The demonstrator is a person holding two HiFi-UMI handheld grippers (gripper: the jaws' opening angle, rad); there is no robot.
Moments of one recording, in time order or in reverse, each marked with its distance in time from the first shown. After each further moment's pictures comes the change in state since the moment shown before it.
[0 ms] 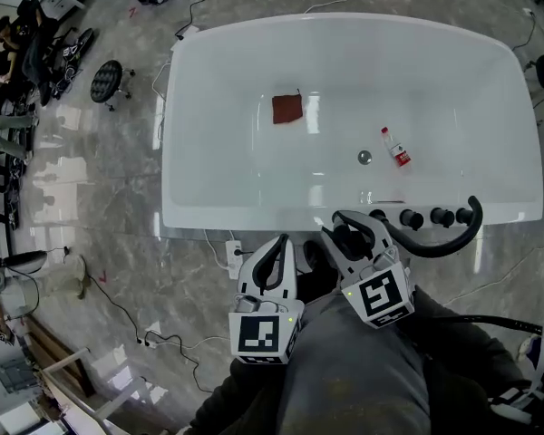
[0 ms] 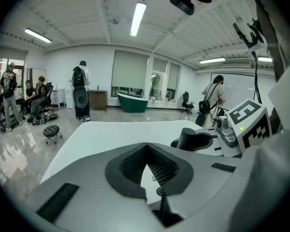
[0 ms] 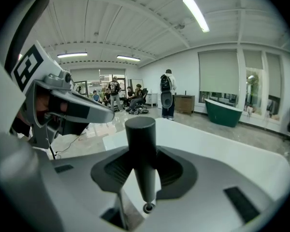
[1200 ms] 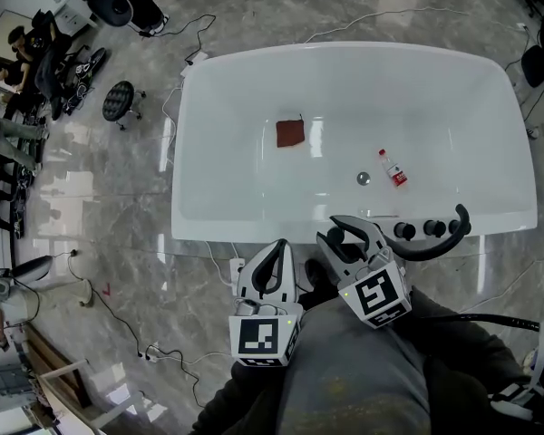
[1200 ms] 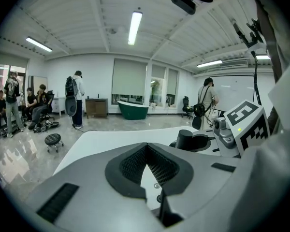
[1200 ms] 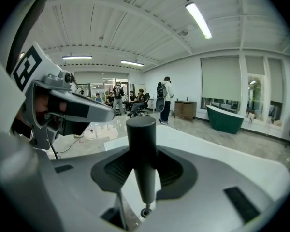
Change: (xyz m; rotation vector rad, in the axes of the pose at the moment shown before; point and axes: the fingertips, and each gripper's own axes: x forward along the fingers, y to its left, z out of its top) left arm -0.028 -0.015 0.041 0.028 -0.082 0.012; right arm -0.027 0.003 0.038 -0.038 -0.050 0.010
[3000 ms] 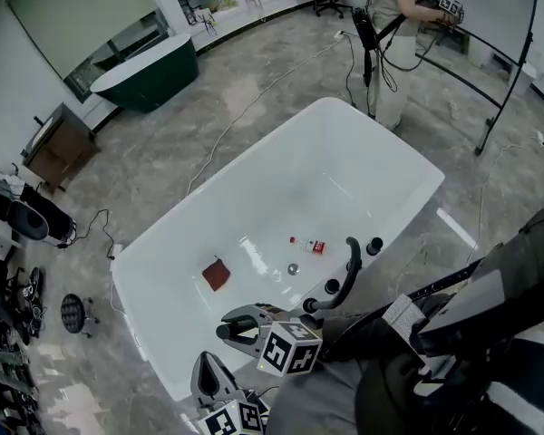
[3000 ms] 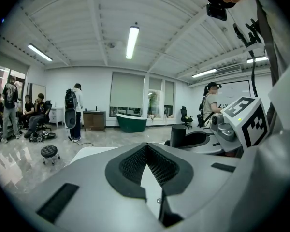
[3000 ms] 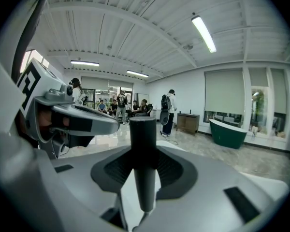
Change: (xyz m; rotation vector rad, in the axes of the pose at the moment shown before) left arm -0.027 0.007 0.051 0.022 -0.135 -0.026; right arm -0.013 0.015 0.080 -0.073 -0.132 0.024
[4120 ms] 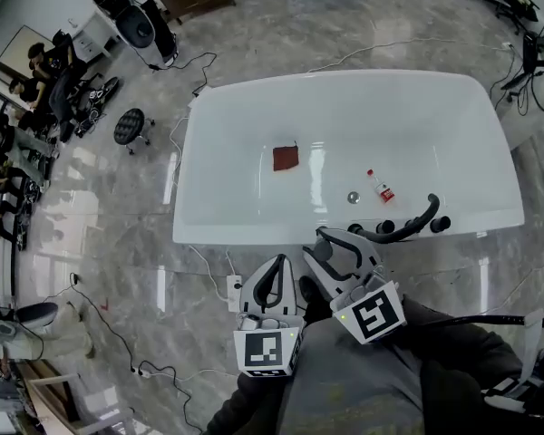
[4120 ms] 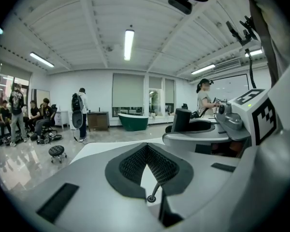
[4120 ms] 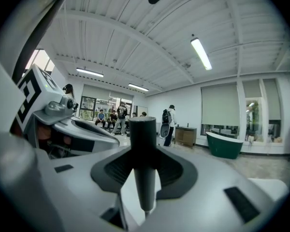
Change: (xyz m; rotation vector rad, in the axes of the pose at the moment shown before) left arm -0.062 -0.083 -0.031 0.049 -0.012 0.055; right arm -0.105 0.039 -0.003 -0.054 -0.178 -0.062
